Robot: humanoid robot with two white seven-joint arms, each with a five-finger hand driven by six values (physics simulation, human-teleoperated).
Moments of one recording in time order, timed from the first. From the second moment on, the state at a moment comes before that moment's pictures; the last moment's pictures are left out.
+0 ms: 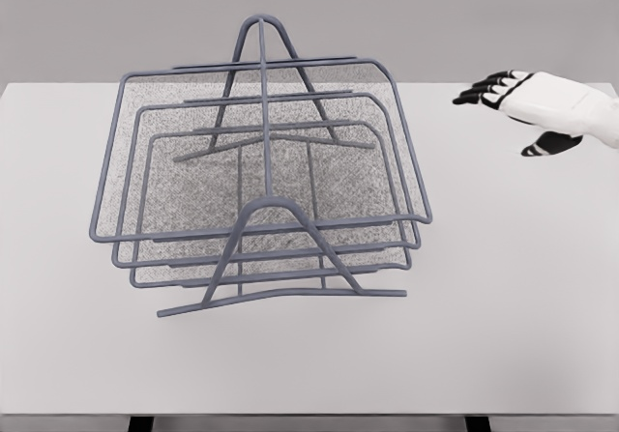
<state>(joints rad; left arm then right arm) 0.03 0.00 -0.07 -0.01 0.71 0.16 0.23 -0.56 -0.78 0.29 -1.44 0.48 -0.59 0.61</state>
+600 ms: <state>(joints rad) 0.03 0.00 -0.07 -0.01 0.71 0.16 0.23 -0.56 -0.62 0.35 -1.55 0.52 -0.59 0.61</state>
